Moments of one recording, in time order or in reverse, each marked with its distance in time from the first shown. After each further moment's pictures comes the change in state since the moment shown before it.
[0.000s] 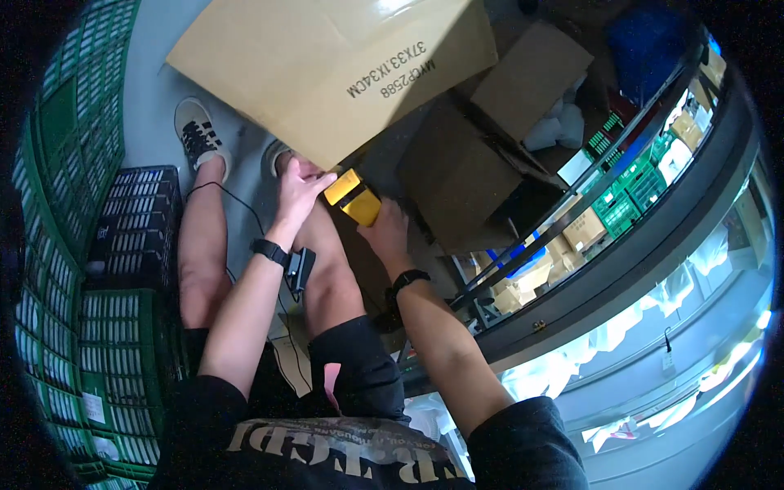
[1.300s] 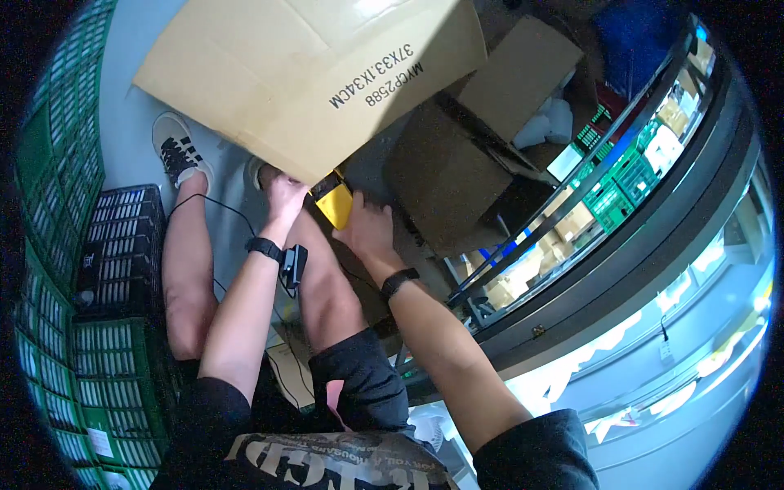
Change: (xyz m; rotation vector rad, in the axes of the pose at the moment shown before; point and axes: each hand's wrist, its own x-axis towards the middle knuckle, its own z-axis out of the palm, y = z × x) left_hand 0.034 -0.042 0.008 0.508 -0.075 0.070; right_hand 0.040 -0.057 -0.029 -0.397 -0.164 0.007
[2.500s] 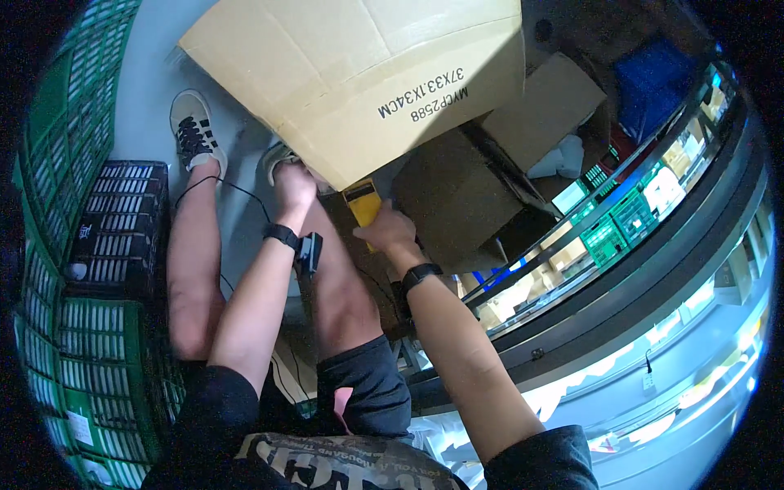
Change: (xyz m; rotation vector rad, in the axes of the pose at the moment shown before) left_hand 0.007 0.042 -0.026 0.153 0.058 -0.113; right_hand 0.030 0.012 -0.025 0.018 -0.409 0.198
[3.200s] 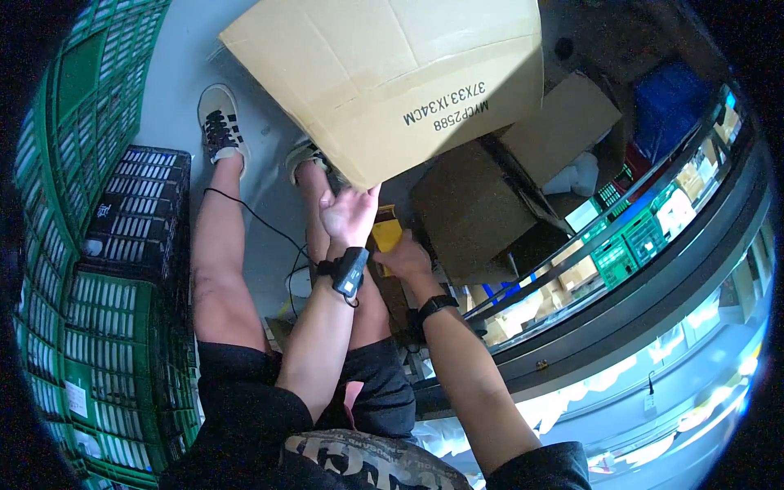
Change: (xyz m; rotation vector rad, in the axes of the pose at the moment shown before) left_hand -0.054 0.047 0.027 -2.785 -0.138 -0.420; right_hand -0.019 0.026 0.040 0.122 -0.053 0.014
